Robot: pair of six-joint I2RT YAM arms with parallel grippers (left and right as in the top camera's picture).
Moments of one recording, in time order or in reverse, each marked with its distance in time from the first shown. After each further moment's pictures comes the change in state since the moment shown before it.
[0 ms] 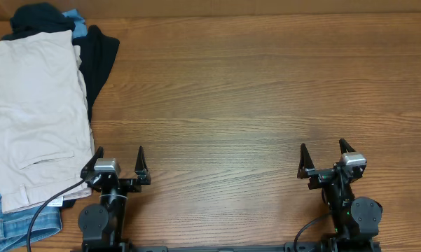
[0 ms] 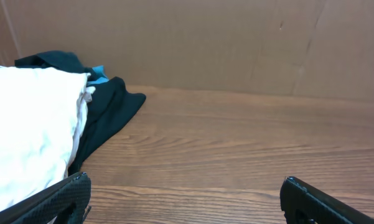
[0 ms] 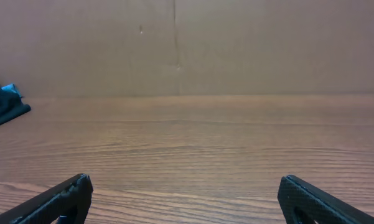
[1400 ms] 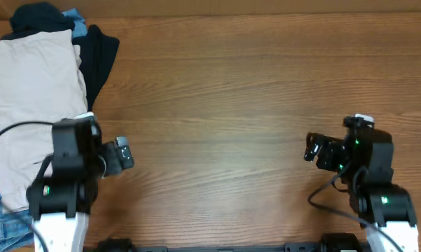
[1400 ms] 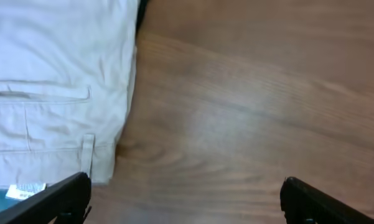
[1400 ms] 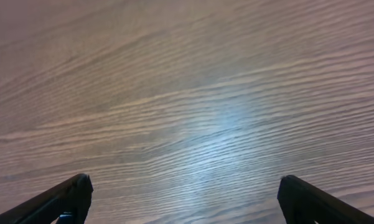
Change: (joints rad) left arm 0.000 0.927 0.981 -0.991 -0.179 -0.130; right arm 0.000 0.822 0.669 -0.606 0.068 0.202
